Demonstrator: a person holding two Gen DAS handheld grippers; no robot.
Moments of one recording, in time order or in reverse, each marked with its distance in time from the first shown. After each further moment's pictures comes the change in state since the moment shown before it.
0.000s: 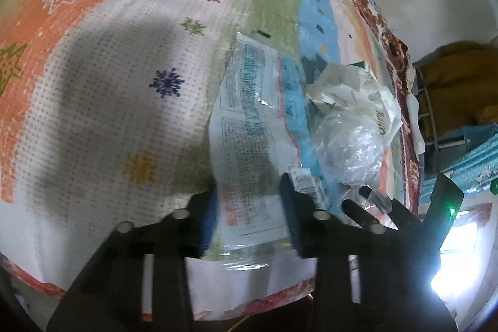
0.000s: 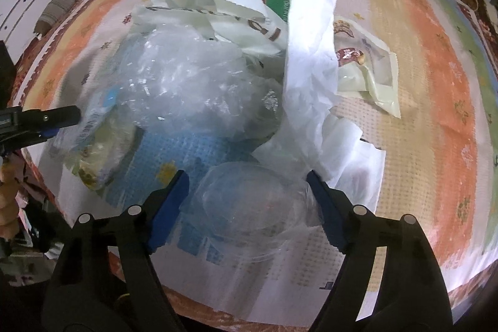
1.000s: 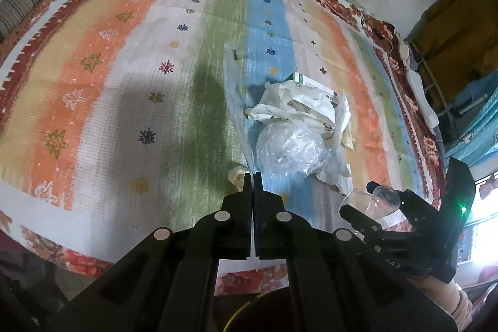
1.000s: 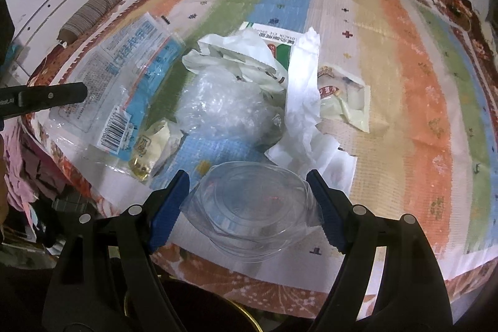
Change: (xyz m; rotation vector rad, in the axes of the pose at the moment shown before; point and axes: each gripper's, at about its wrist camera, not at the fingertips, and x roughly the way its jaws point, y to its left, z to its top) left arm -0.067 -0.094 -0.015 0.234 -0.117 0.174; right arm -0.080 0.010 -0.016 -0.039 -0.122 0.019
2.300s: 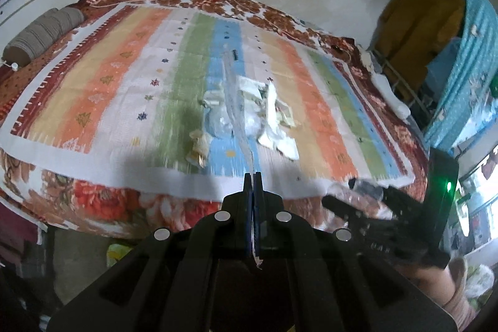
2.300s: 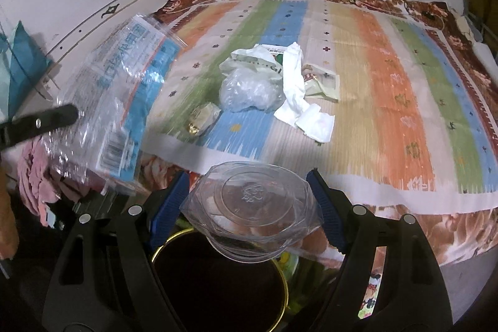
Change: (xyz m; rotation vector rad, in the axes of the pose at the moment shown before) left arm -0.114 -0.082 -0.150 0.125 -0.227 -0.017; right arm -0.118 0.010 -0.117 0.045 -0.202 0.051
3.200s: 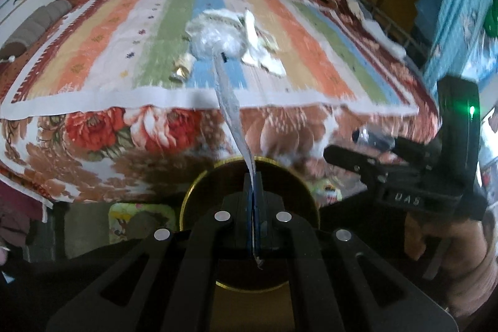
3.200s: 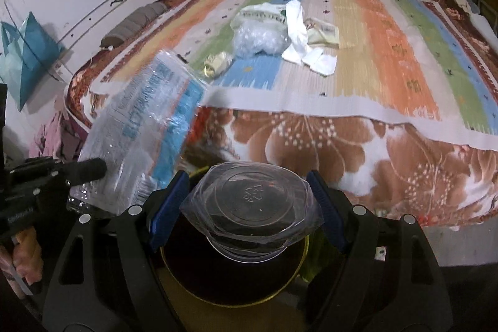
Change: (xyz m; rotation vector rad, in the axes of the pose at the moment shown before) left arm 0.002 -0.031 -0.119 0.121 0.140 0.039; right arm -0.025 0.007 -0.096 0.034 0.057 0.044
